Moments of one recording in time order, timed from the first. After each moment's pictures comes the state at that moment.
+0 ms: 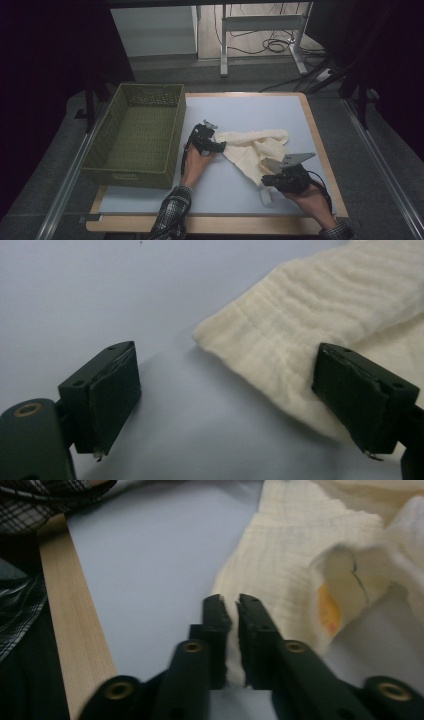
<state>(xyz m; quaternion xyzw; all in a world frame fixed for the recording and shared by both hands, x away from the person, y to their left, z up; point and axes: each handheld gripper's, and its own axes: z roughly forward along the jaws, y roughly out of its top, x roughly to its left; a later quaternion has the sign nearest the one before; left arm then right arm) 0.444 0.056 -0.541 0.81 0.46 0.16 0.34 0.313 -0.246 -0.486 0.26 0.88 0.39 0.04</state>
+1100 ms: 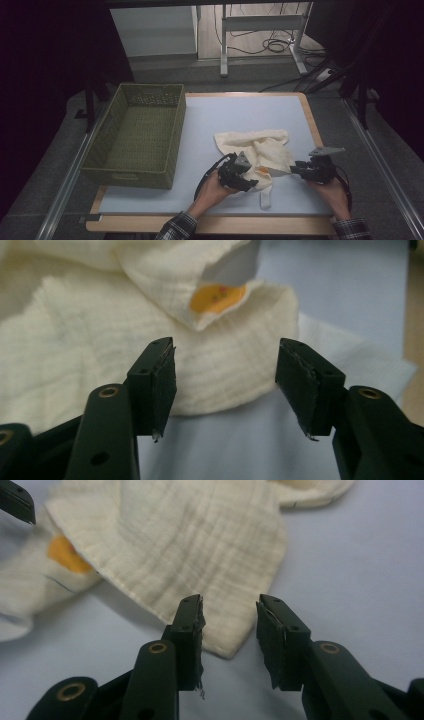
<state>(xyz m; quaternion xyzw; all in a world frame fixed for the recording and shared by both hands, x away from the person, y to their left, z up) 0.330 -0.030 -0.524 0.89 0.23 0.05 0.39 0.354 -0.334 -0.517 0.40 0.83 0.36 0.13</state>
